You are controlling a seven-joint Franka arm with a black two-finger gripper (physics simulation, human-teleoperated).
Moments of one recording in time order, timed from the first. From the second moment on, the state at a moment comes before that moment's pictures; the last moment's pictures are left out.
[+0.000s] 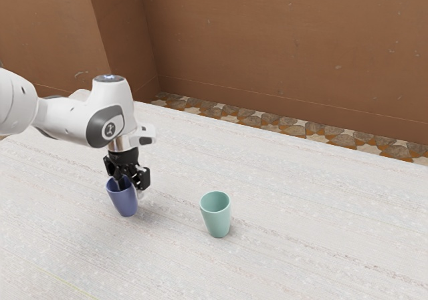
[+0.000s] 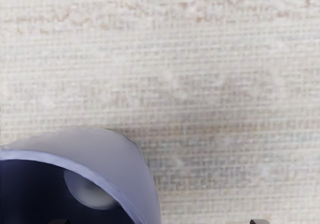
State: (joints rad) arm -0.11 0.18 0.19 -2.14 0.00 2.25 0.14
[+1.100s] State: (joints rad) arm -0.11 0.21 0.20 -2.15 0.00 2.32 0.14
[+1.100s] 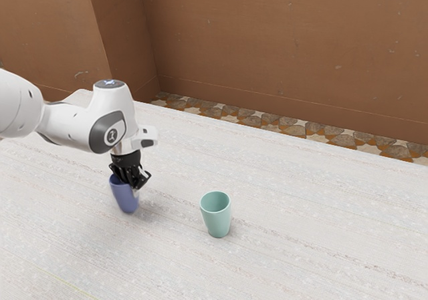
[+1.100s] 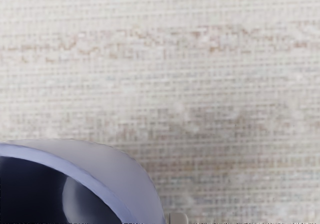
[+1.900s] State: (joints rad) arm -0.21 -0.09 0.19 -2.15 0.00 2.07 0.13
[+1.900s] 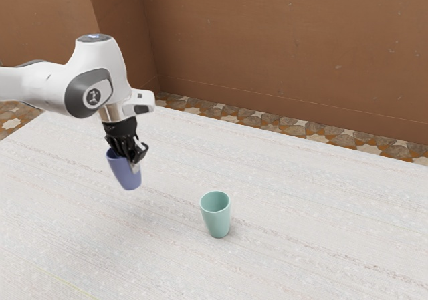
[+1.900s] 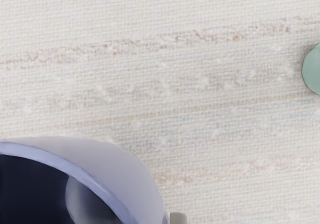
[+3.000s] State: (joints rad) arm -0.26 0.02 0.01 -1.89 0.00 1.92 0.13
